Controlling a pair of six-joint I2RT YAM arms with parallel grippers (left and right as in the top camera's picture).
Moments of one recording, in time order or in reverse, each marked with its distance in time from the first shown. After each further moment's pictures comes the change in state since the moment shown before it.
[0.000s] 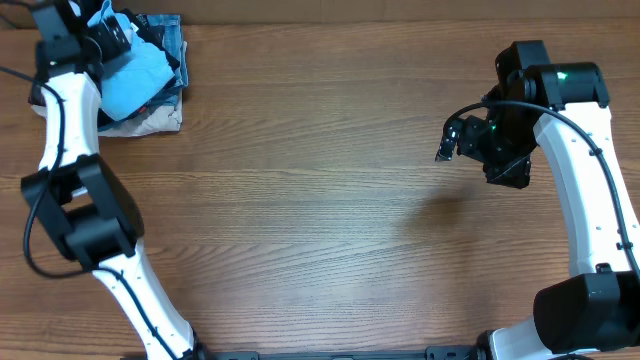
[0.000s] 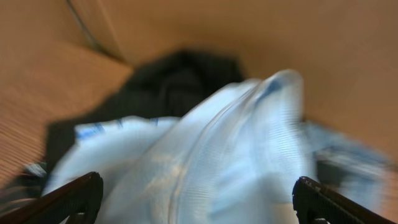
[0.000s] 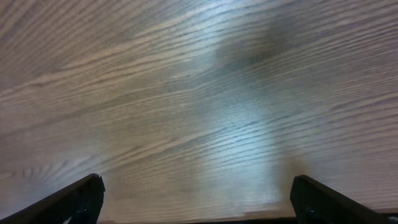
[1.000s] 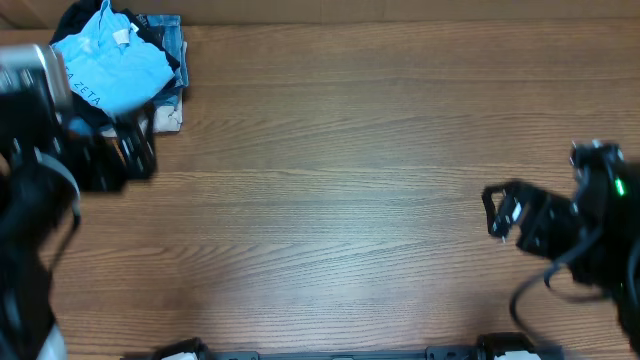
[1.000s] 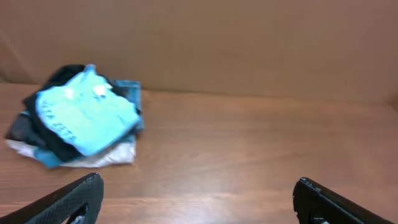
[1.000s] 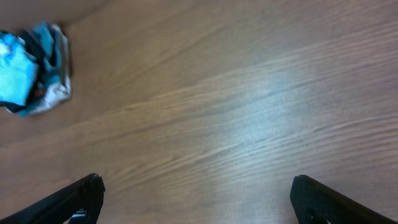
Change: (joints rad) left arm -0.058 -1.110 -0.127 -0.913 0.454 0.103; right arm 0.000 -0.722 -0.066 -0.005 0.026 0.024
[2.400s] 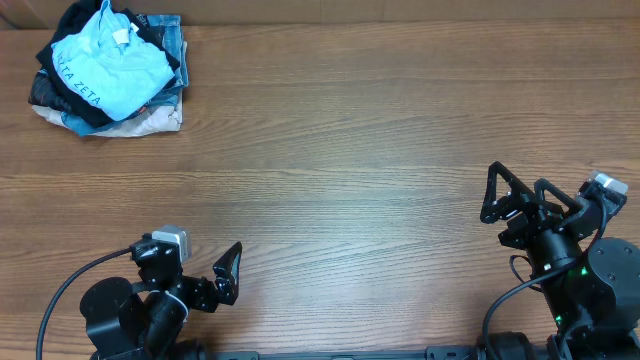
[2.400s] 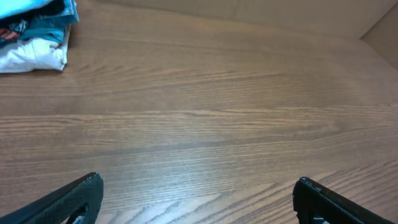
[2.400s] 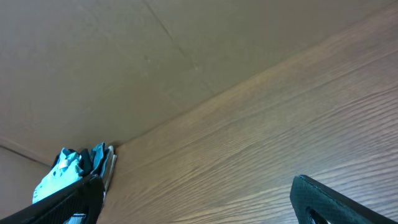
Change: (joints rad) left arm 0.000 -0.863 -1.320 0.405 0.147 0.000; right arm 0.000 -0.468 -0.767 0.908 0.104 0.164
